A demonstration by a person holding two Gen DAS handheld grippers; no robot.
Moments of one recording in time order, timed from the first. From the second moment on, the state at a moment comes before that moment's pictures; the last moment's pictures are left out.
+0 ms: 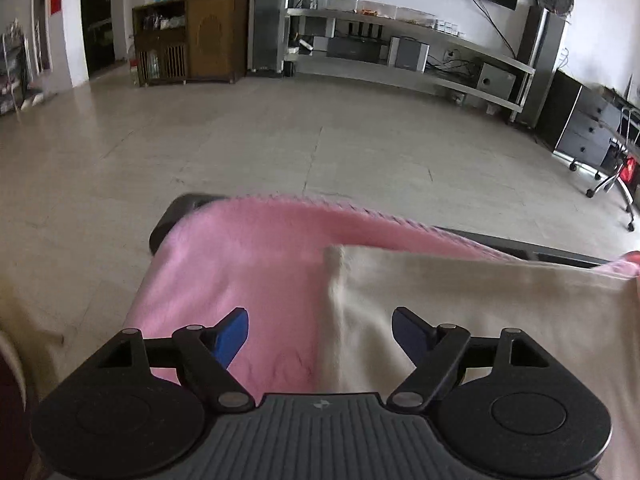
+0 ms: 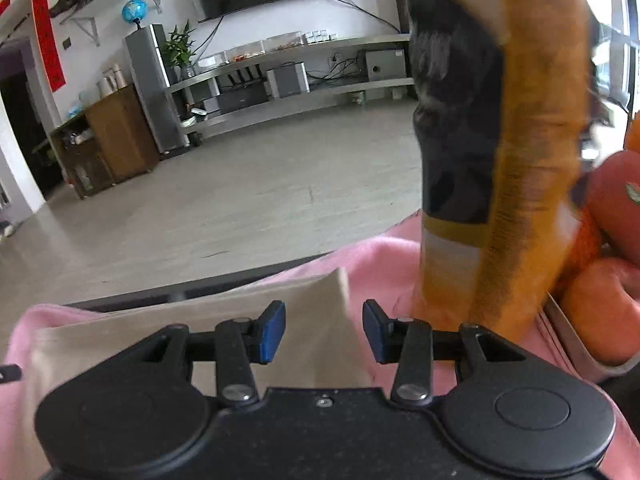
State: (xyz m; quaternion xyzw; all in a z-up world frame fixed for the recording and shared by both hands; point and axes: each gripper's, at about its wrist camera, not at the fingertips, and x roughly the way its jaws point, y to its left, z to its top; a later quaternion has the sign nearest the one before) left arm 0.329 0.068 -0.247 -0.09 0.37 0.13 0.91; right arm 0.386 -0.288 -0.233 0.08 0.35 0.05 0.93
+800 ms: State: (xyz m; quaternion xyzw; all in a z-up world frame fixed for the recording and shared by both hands) left arm 0.211 0.021 -0.139 -0.05 0.24 0.13 0.96; right arm 0.285 -0.332 -0.139 0.11 0.28 0.09 0.95
